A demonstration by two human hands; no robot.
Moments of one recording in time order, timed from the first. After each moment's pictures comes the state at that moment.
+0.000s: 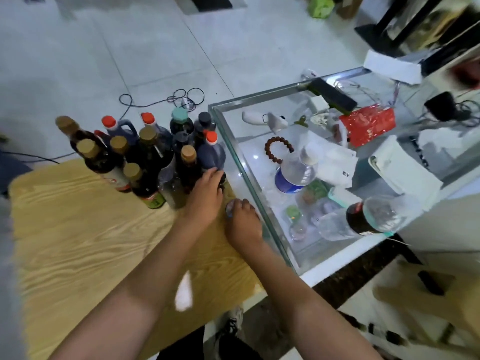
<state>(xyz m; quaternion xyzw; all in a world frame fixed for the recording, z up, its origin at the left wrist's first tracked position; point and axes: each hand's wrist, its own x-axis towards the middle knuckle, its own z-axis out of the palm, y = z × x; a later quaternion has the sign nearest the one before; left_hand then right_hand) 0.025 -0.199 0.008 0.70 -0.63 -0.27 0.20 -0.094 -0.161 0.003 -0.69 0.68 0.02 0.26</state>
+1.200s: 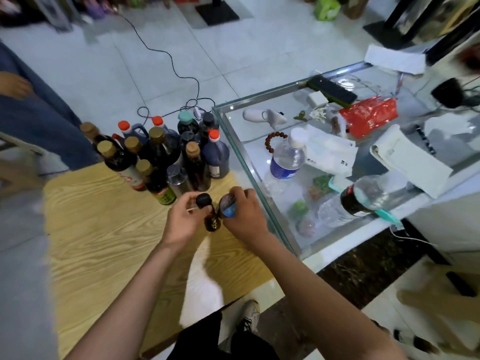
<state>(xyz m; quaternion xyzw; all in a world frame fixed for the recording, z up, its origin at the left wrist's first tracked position) 0.051 -0.117 0.020 0.70 -0.40 -0.43 0.42 -0.109 -0.145 0.022 -0.72 0.60 -0.16 0.30</state>
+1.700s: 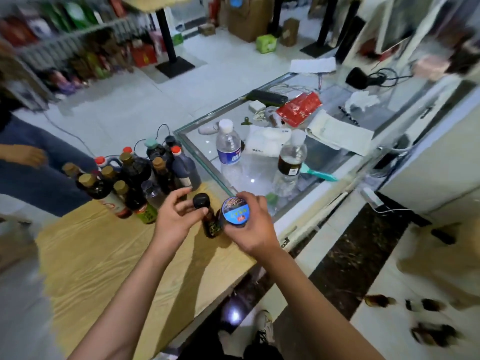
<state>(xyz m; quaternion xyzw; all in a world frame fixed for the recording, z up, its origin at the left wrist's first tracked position) -0.015 -0.049 0.120 0.59 -0.46 -0.48 0.46 -0.196 -0.022 0.101 -0.59 0.65 -0.35 0.33</state>
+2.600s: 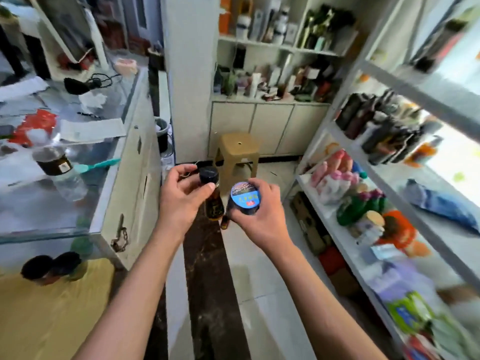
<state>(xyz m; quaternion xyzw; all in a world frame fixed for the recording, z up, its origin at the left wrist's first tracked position) -0.205 0.187 0.224 0.18 -0.62 -0.72 0.26 -0.266 0.346 0.202 -0.21 0.87 -0.45 -0.03</state>
